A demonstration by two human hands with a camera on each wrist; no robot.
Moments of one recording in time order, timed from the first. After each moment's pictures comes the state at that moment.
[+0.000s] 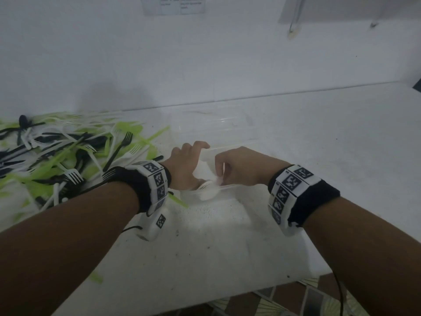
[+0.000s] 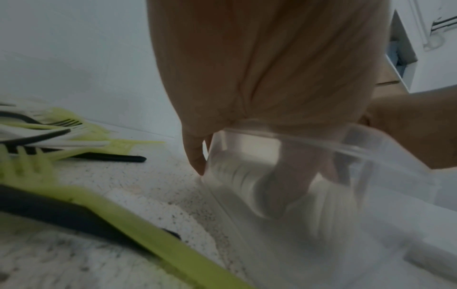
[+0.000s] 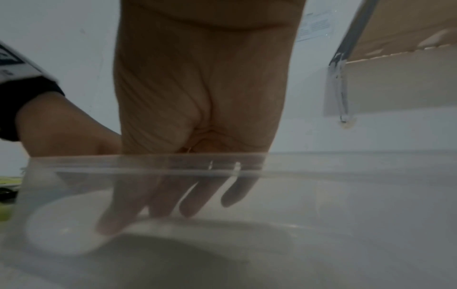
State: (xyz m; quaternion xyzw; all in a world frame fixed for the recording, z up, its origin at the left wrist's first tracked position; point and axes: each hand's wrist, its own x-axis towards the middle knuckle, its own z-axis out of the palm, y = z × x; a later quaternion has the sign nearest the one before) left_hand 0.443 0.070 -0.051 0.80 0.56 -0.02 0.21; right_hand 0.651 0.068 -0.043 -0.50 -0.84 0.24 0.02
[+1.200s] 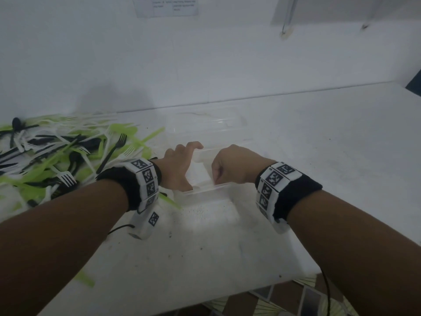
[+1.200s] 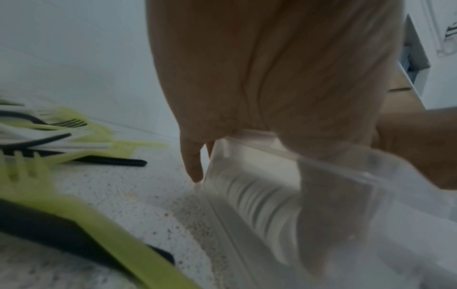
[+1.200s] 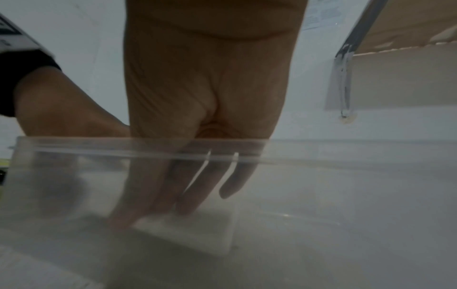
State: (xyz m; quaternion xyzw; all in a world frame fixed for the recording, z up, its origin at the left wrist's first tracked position) left_hand 0.441 0.075 -0.044 0.80 0.55 -0.05 0.23; right_hand 0.648 0.073 -0.039 -0.51 -0.84 0.20 -0.02
